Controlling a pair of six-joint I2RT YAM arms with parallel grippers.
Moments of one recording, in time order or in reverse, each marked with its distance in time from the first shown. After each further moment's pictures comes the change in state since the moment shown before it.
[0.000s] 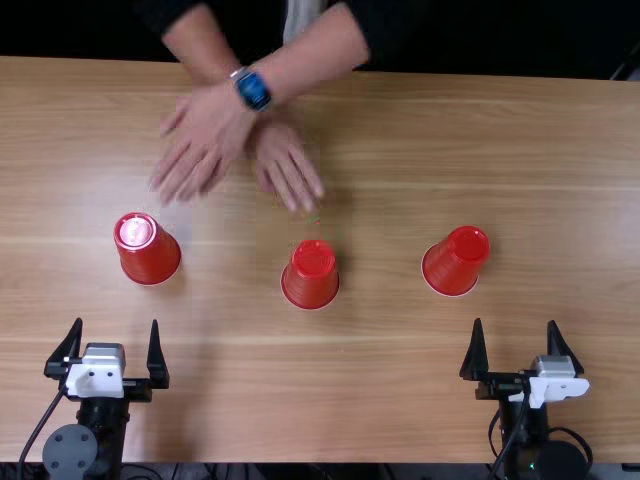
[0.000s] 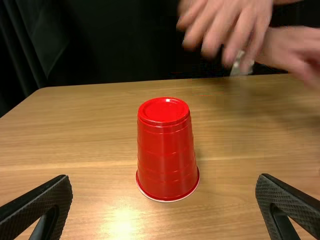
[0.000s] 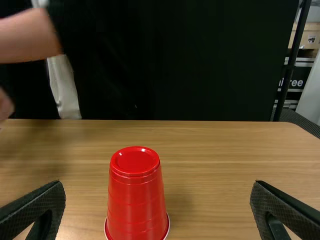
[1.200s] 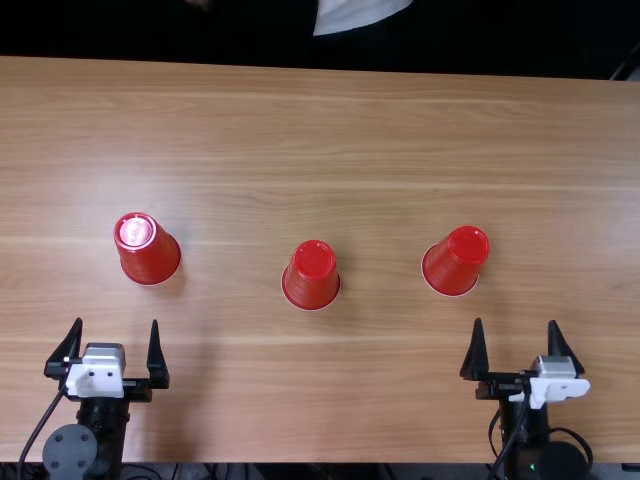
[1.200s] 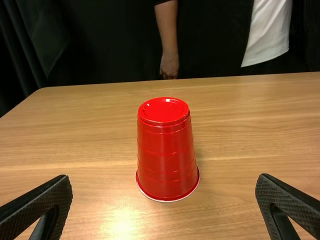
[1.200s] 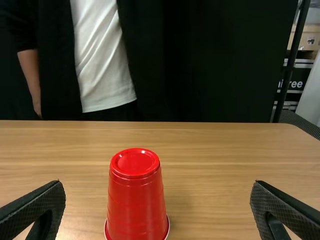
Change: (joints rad) left arm 0.000 0.000 0.000 -0.001 0.000 0.000; right arm 0.000 0.000 0.000 0.009 0.000 0.000
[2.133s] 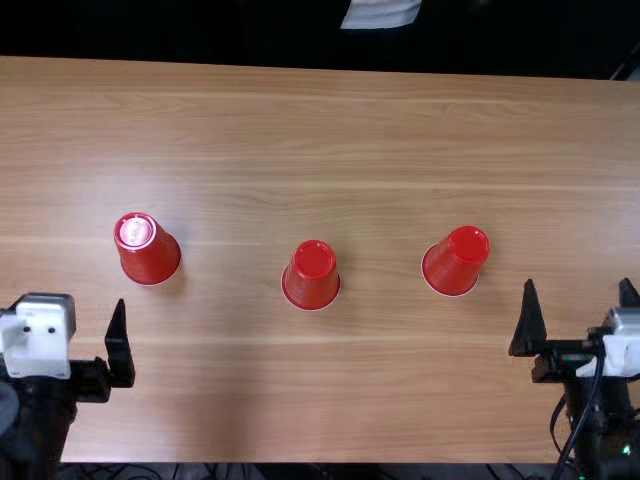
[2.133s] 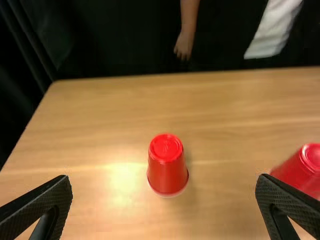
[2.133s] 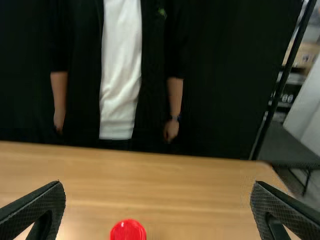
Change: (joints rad) left arm 0.003 0.613 1.026 -0.705 -0.004 0.000; right arm 0.000 0.531 0.847 -0.450 0.000 -0.087
